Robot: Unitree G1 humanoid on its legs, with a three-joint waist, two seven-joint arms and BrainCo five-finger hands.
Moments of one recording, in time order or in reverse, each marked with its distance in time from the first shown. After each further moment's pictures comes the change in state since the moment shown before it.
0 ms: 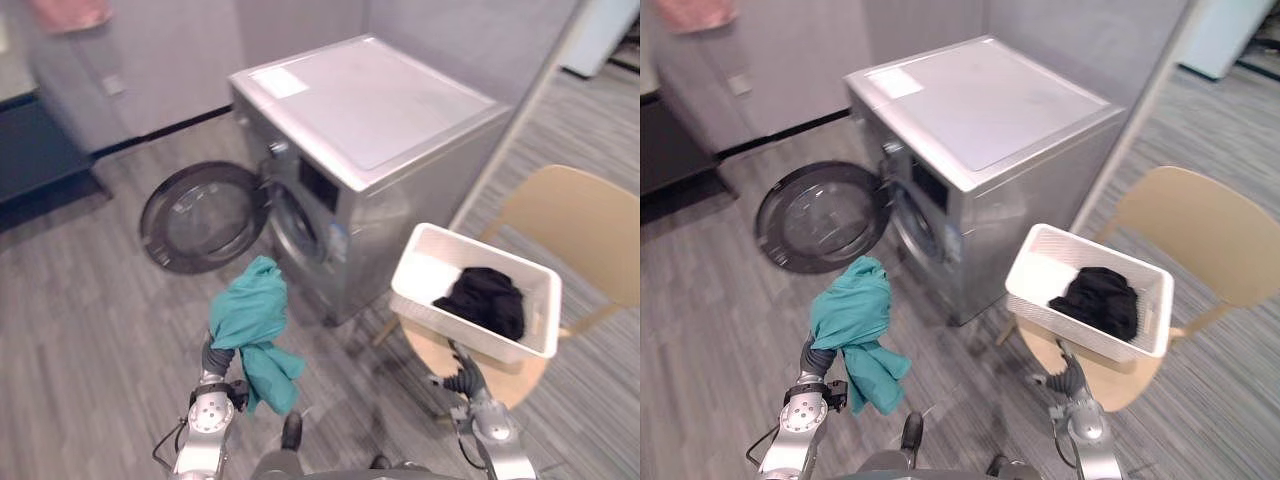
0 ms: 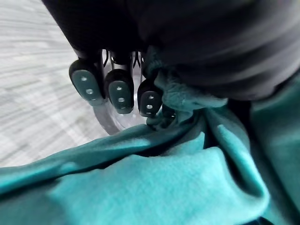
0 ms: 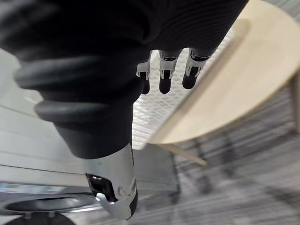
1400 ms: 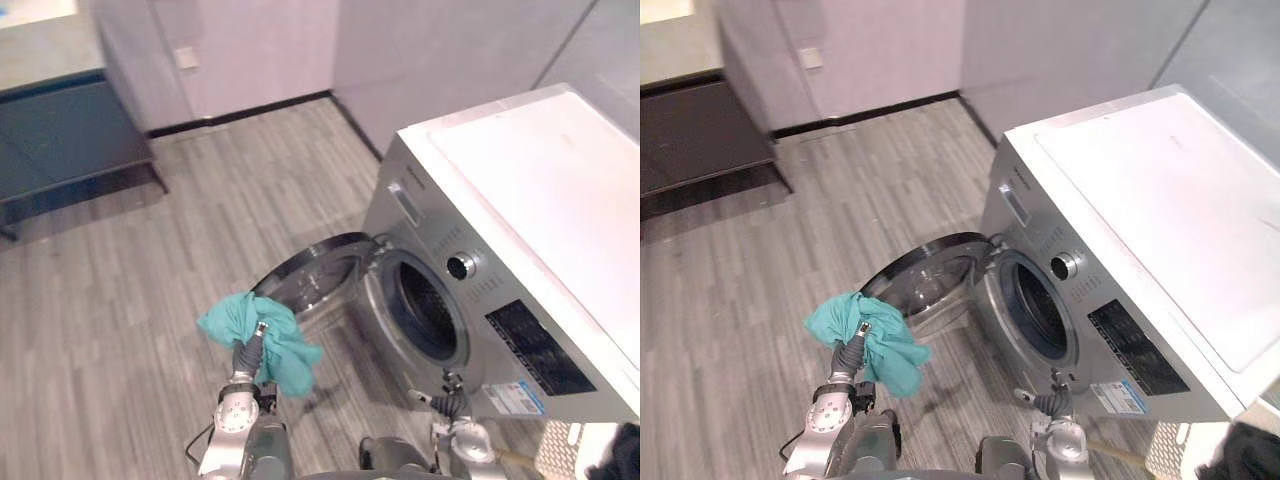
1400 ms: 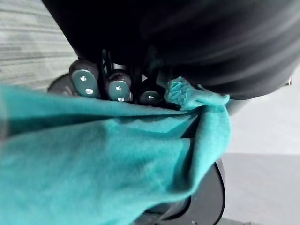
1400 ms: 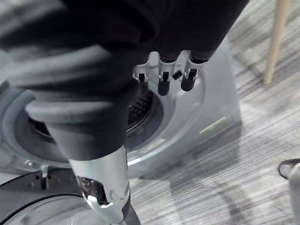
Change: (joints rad) left arm 0.028 -0.026 -0.096 -0.087 -0.019 0.025 -0.064; right arm 0.043 0.182 0.077 -0.209 0.119 0.017 -0.056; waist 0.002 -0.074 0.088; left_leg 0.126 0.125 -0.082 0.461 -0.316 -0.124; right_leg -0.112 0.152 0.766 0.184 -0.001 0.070
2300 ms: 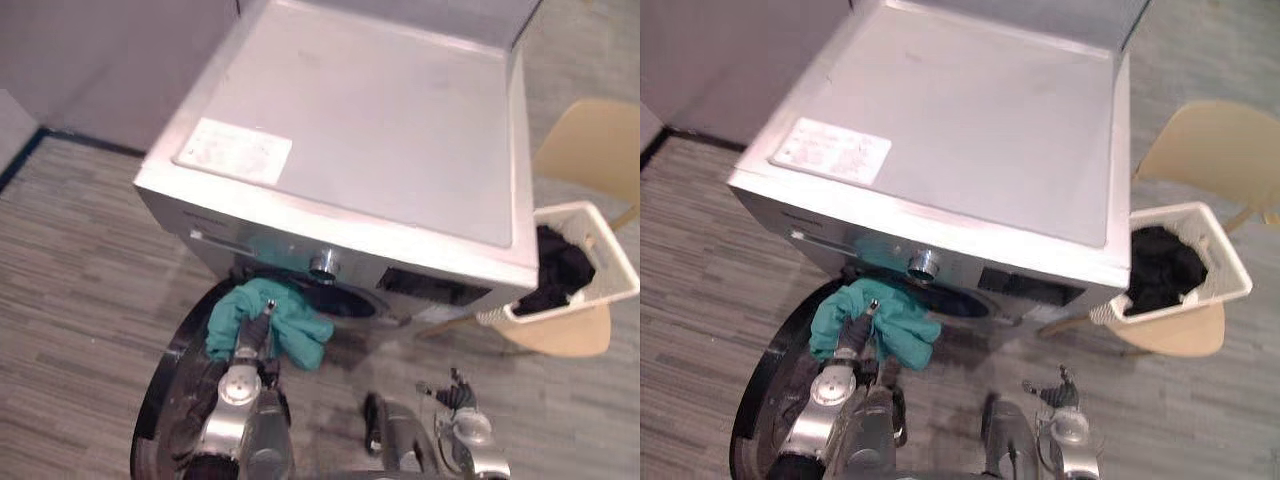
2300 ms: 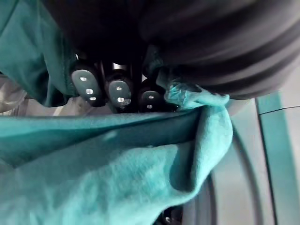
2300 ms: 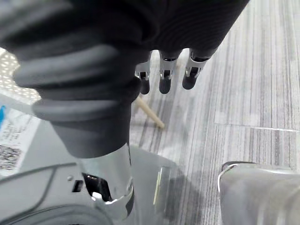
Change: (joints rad) left arm -0.323 0.057 -0.042 0.077 -0.013 0.003 0.048; right arm -0.249 -0.075 -0.054 0.093 0.042 0.019 -0.089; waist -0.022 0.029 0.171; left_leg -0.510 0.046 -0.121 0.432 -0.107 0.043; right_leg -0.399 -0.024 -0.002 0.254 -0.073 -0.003
